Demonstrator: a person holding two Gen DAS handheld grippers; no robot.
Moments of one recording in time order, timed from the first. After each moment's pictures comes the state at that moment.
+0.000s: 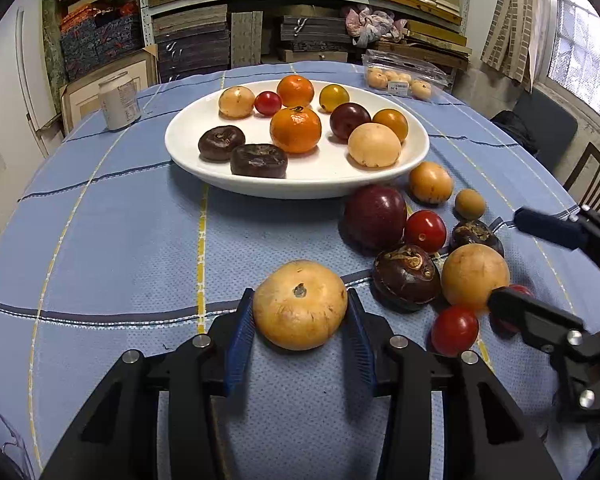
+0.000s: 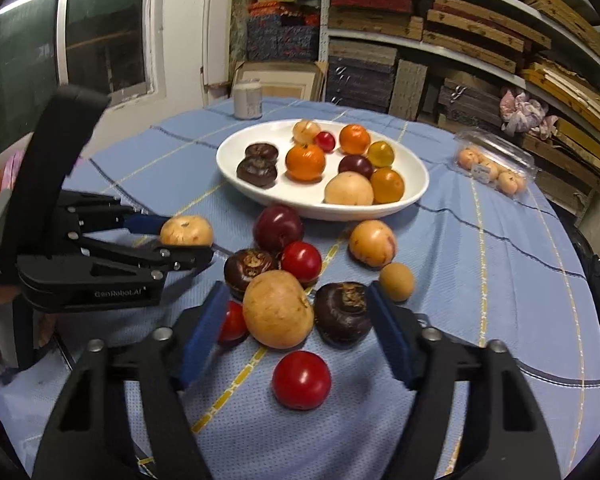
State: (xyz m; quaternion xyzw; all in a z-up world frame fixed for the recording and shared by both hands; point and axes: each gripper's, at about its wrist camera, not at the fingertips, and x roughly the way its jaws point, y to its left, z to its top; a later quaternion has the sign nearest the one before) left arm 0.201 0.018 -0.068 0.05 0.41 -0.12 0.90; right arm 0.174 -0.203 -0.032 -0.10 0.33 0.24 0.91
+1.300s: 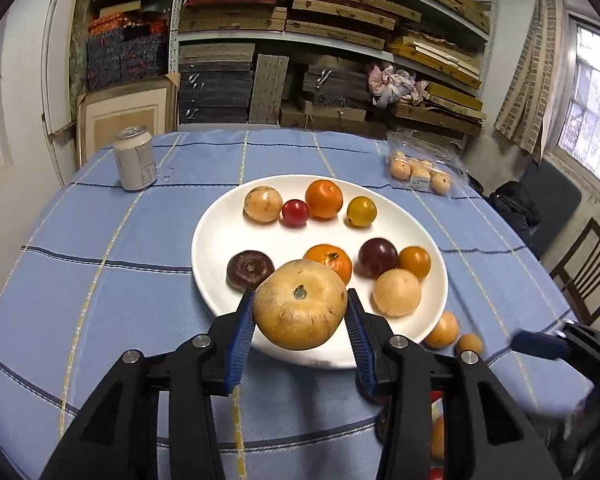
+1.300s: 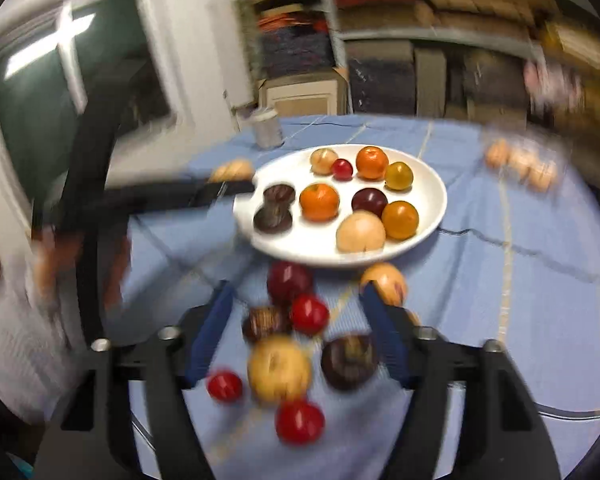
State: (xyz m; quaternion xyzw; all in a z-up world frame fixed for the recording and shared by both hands) left arm 0.258 0.035 -0.001 -0.02 0.34 -0.11 0.93; right arm 0.192 -0.224 0.004 -0.05 0.32 0.31 0.89
